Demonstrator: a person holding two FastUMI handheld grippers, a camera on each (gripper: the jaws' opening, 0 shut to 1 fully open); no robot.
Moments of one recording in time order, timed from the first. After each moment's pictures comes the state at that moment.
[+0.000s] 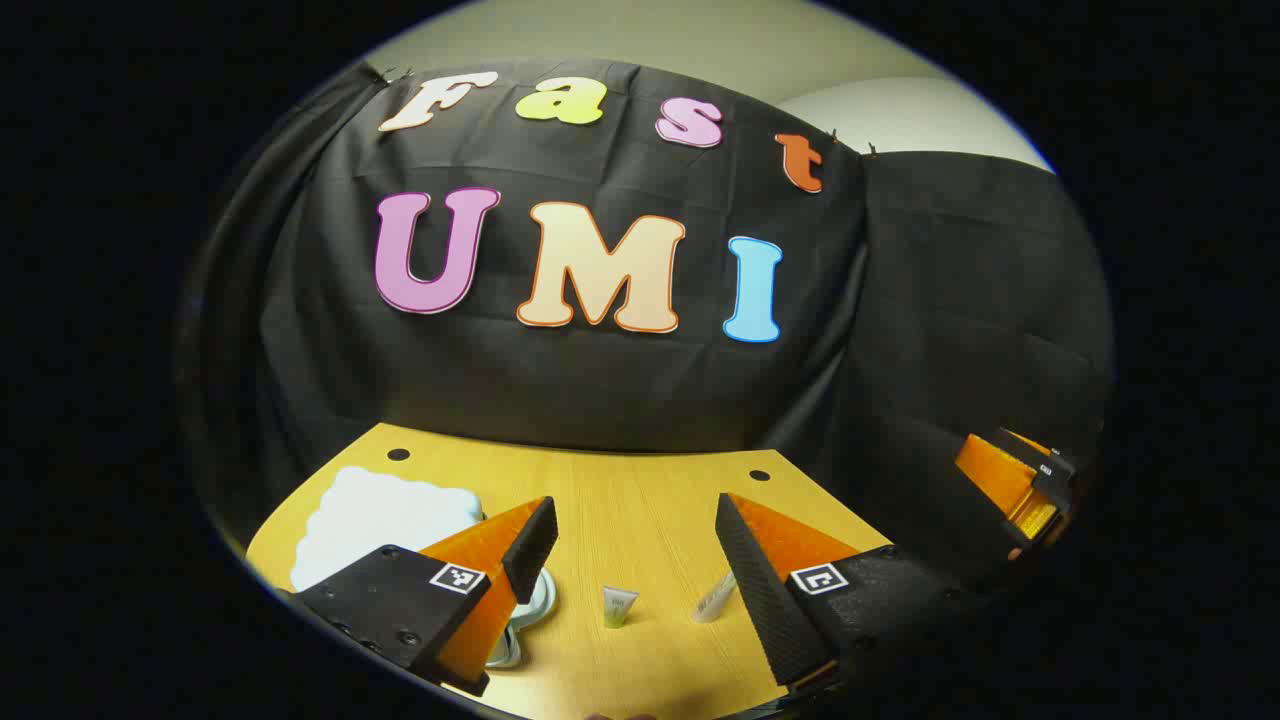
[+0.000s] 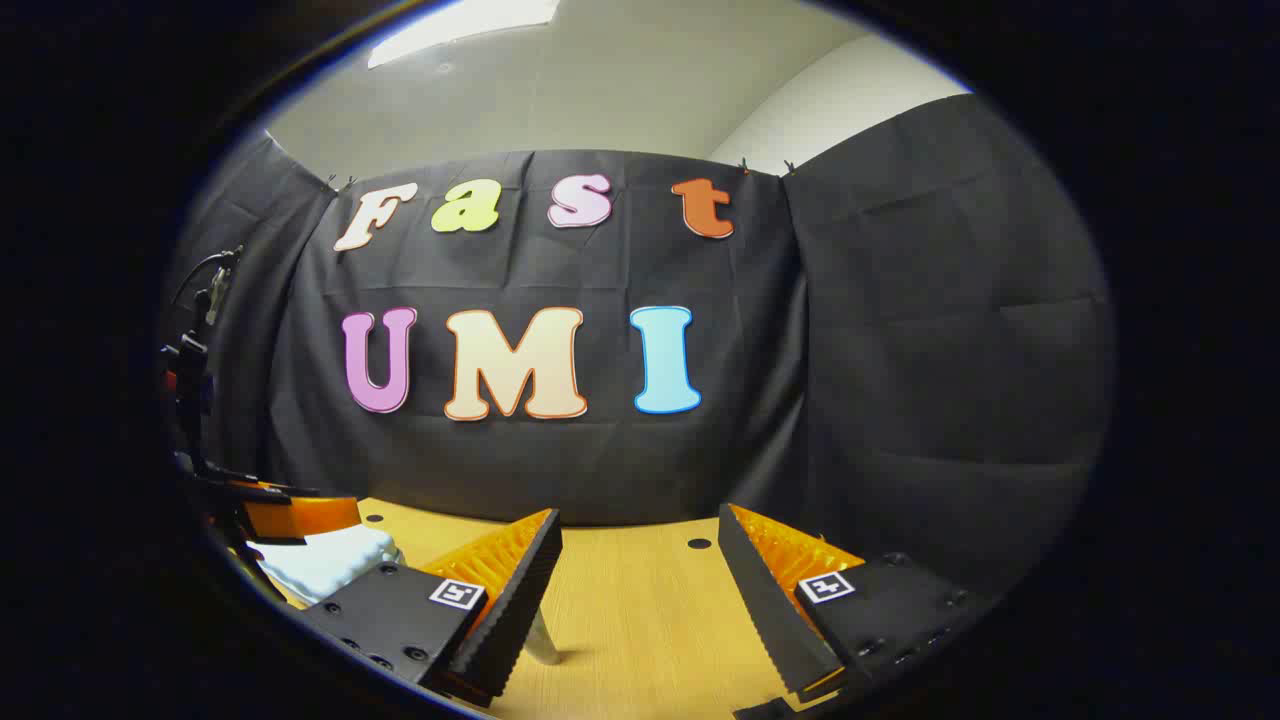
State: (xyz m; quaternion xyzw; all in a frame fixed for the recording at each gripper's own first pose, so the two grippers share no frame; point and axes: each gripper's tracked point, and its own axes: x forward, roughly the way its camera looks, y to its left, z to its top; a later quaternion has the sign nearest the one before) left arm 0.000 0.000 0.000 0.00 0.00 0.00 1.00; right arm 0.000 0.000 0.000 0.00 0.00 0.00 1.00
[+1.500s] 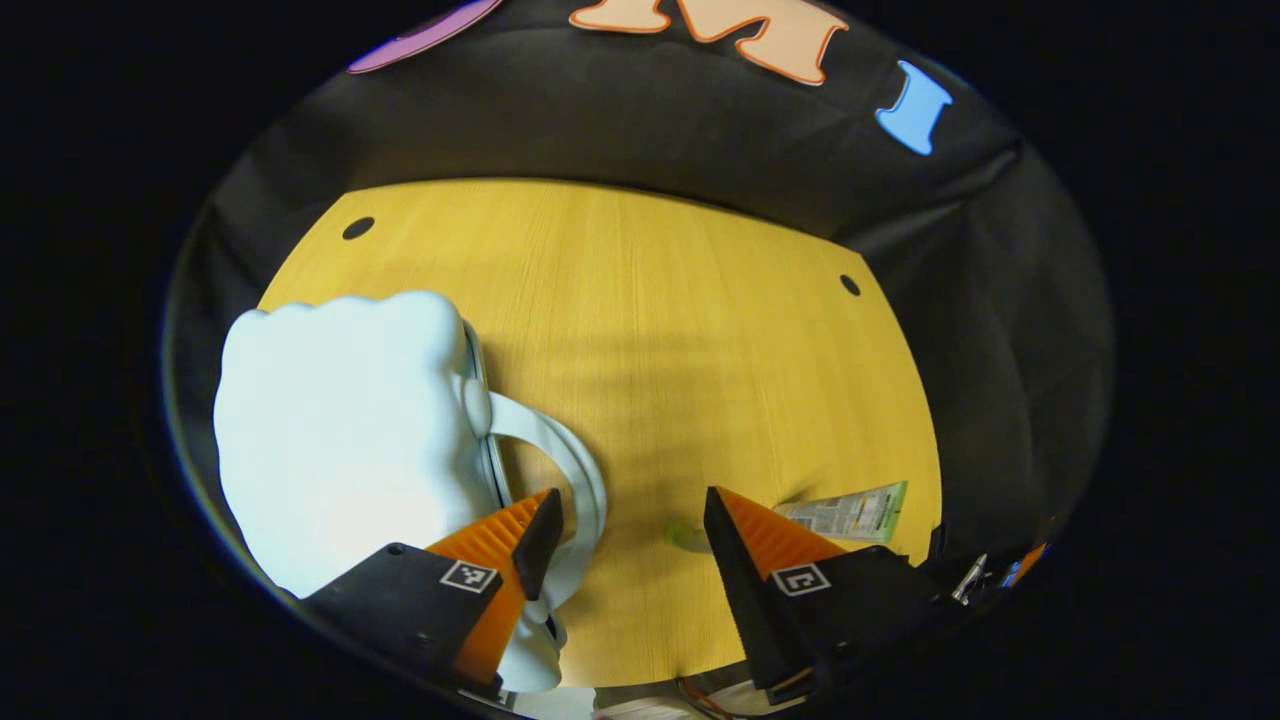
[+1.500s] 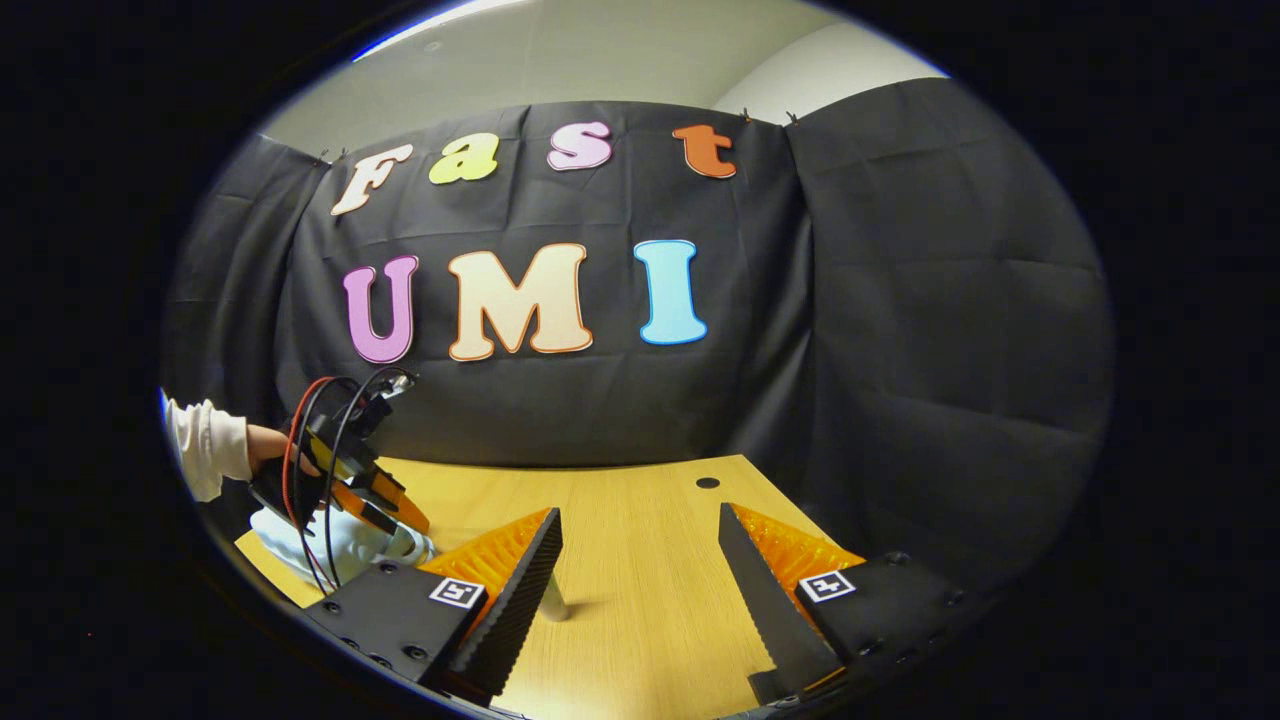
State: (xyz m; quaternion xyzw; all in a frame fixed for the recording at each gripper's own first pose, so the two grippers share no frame) left arm 0.107 0.093 -0.158 -0.10 0.44 0.03 0.89; right arm -0.012 -0.001 -0.065 0.01 0.09 0.00 1.00
